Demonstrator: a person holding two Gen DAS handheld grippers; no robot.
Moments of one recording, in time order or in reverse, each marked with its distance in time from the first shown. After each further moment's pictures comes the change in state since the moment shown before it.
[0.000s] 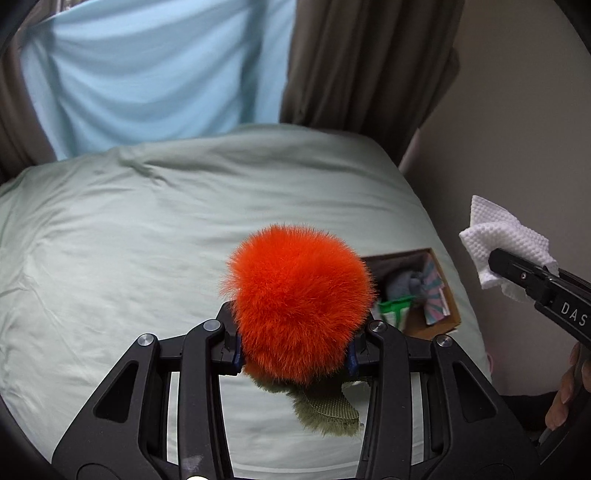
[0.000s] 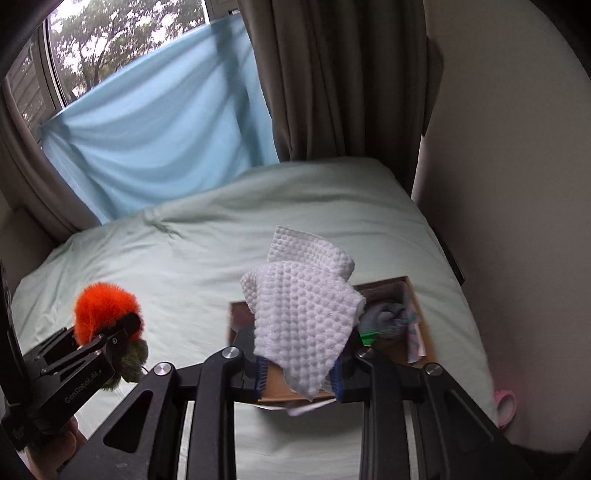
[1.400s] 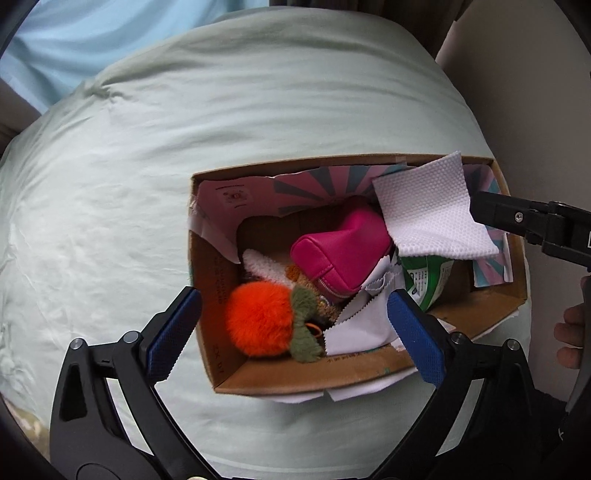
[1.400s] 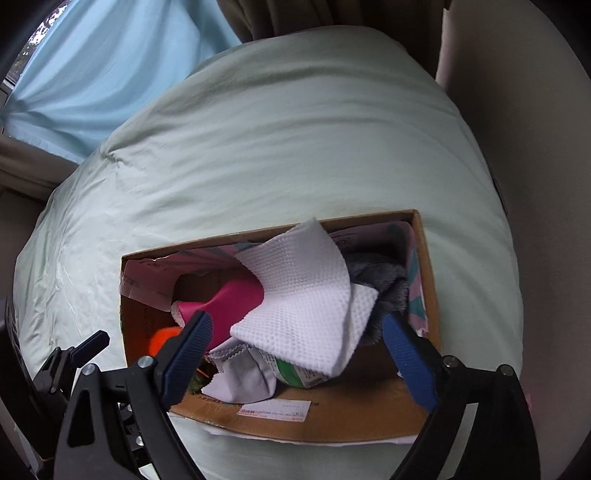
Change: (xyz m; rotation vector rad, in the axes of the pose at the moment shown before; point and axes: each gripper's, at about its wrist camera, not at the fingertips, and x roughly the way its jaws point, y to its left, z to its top) left arm 0.169 -0.060 -0.040 0.016 0.348 0.134; right arm 0.191 -0.096 0.000 0.051 0.405 0.106
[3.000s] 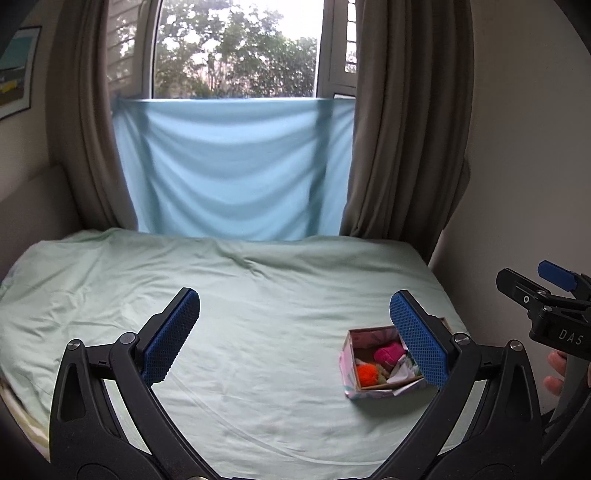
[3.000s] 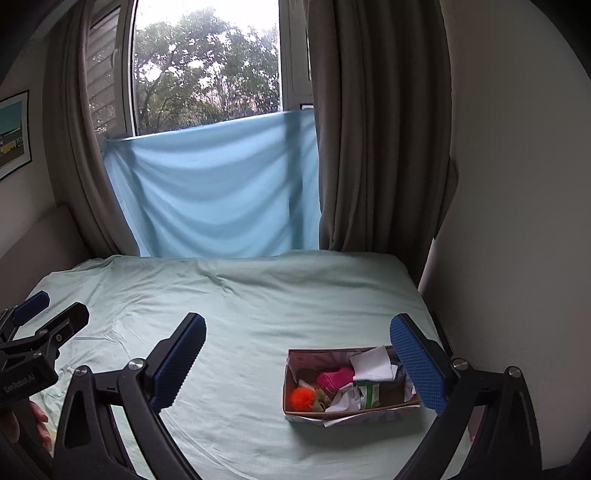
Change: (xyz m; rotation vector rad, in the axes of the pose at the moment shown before) left arm -0.416 0.205 -0.150 -0.110 -0.767 0.048; right arm -0.320 0.260 -0.180 -0.230 -0.736 -0.101
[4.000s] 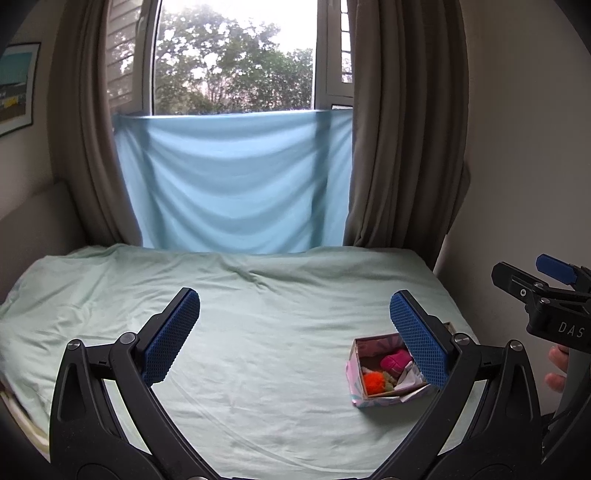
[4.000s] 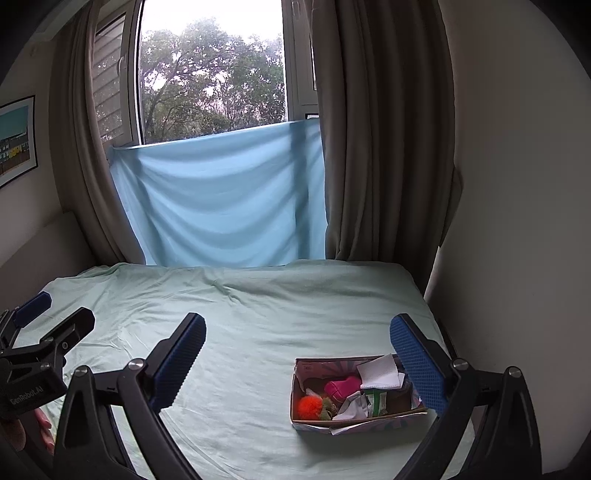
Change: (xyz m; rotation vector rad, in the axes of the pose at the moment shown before) left arm -0.006 -0.012 -0.001 0.033 -0.054 0.022; right arm -0.004 -0.002 -0.001 0.009 -0.038 0.025
